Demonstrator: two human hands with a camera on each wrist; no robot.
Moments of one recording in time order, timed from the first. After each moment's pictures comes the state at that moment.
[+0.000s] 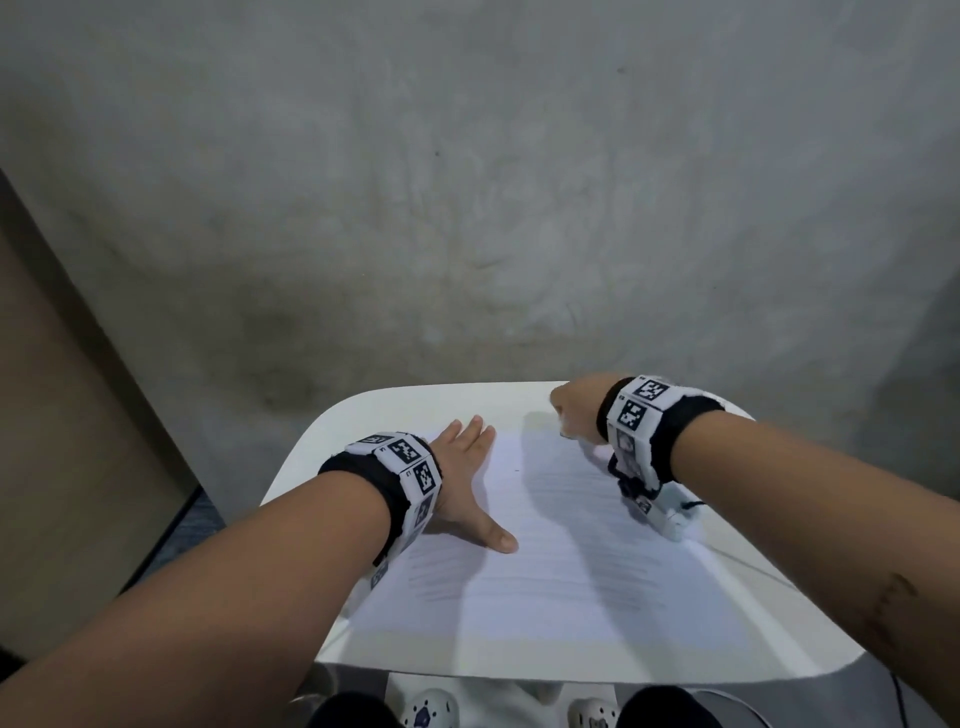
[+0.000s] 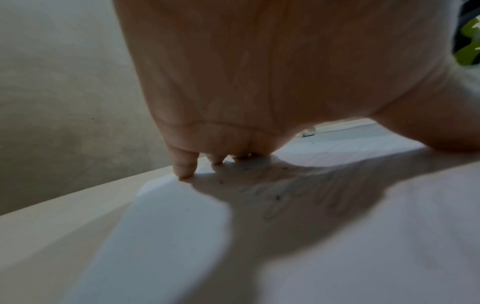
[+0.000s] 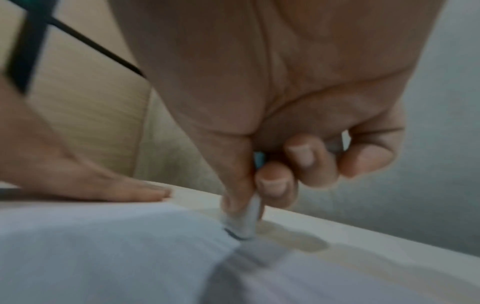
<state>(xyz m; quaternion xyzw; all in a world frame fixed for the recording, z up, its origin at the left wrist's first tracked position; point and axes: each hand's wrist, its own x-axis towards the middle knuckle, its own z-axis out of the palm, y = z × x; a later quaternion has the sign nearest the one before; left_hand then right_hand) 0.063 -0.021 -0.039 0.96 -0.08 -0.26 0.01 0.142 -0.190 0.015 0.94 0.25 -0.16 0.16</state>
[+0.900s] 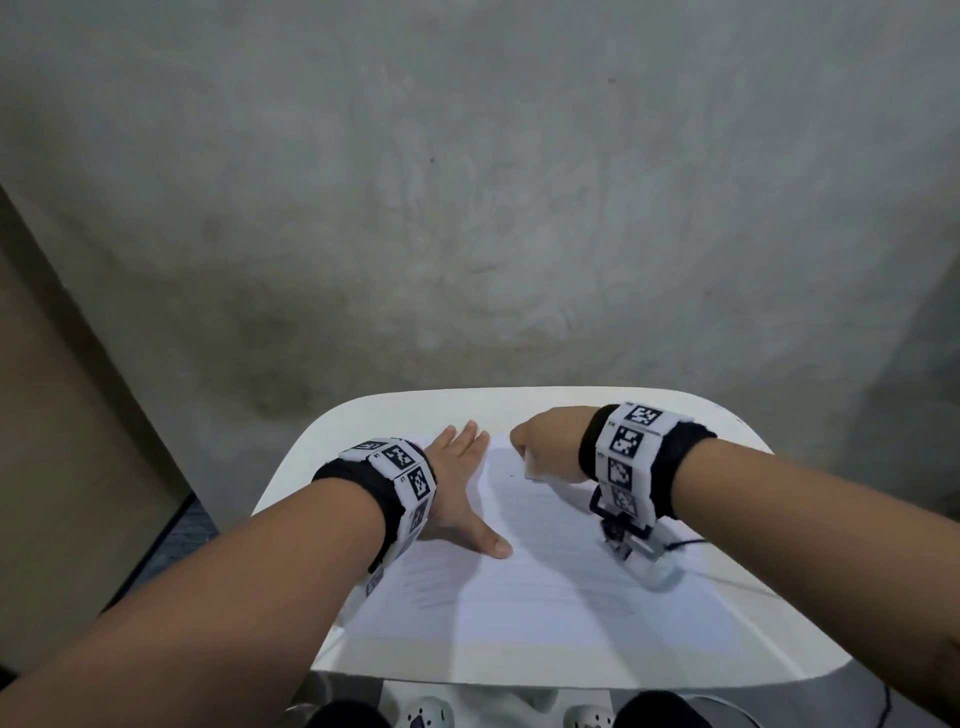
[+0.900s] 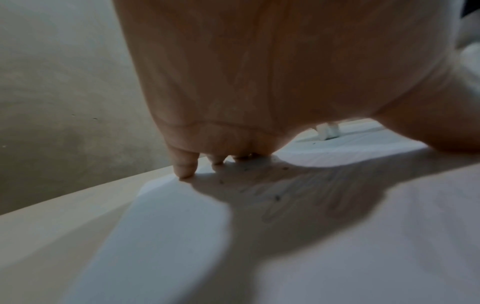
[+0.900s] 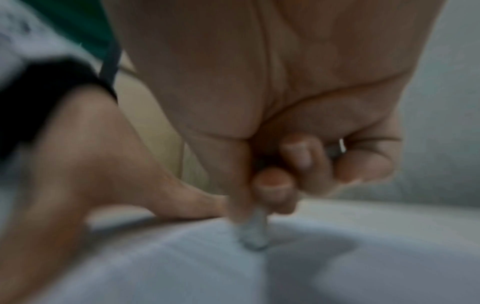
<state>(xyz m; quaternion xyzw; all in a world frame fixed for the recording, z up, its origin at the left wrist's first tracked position) 0.060 -0.023 -0.037 0.96 -0.07 -0.25 0.01 0.128 -0.180 0.004 0.92 0.30 -0.16 0.17</state>
